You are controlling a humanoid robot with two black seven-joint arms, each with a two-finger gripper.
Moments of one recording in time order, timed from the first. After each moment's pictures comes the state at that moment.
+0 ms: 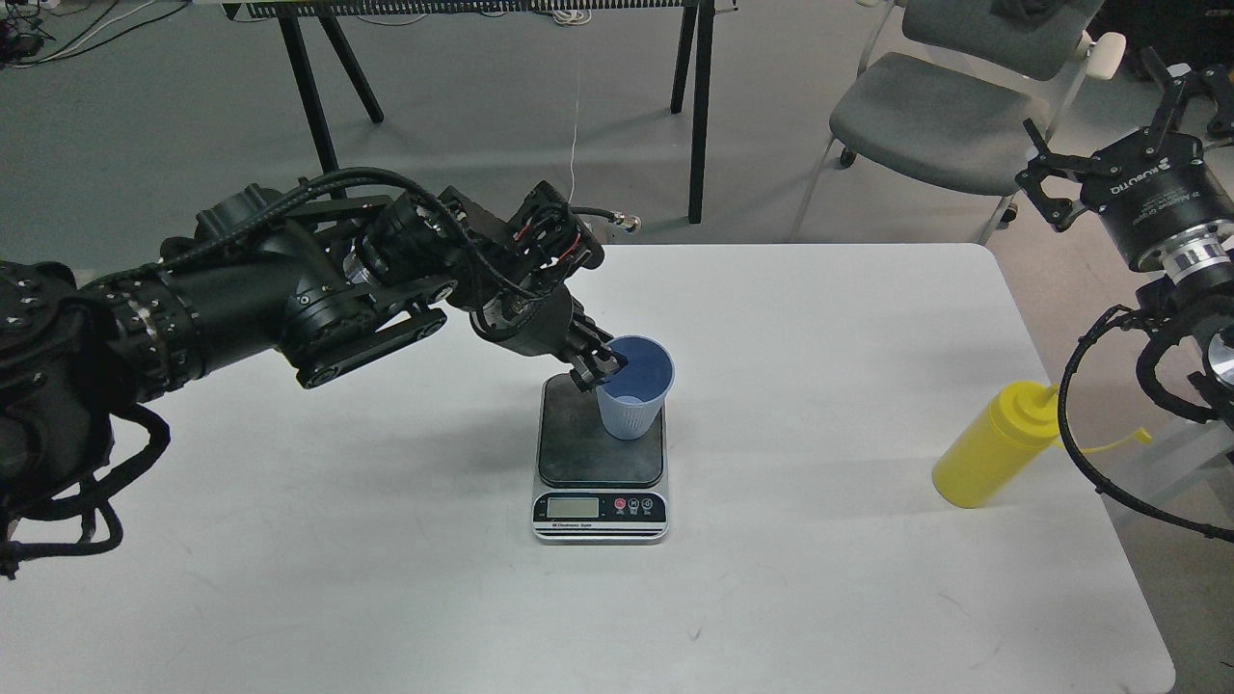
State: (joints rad) left arm -1.31 0.15 0.04 -0.82 1.90 -0.49 -0.49; right arm 0.66 -0.61 0.86 0.84 0.32 0.49 0.17
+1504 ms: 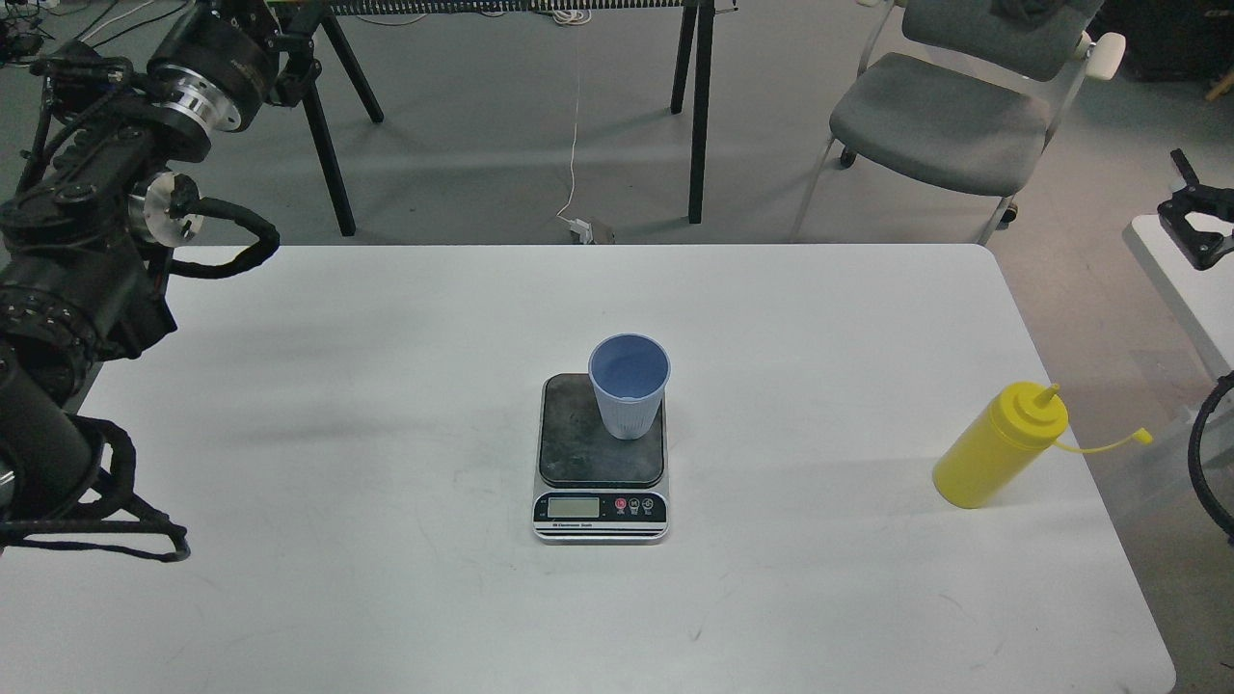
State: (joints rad) left arm -1.16 0.20 -0.41 -0.05 0.13 -0.49 -0.49; right arm 0.38 -0.91 0.89 0.98 0.68 0.49 0.12
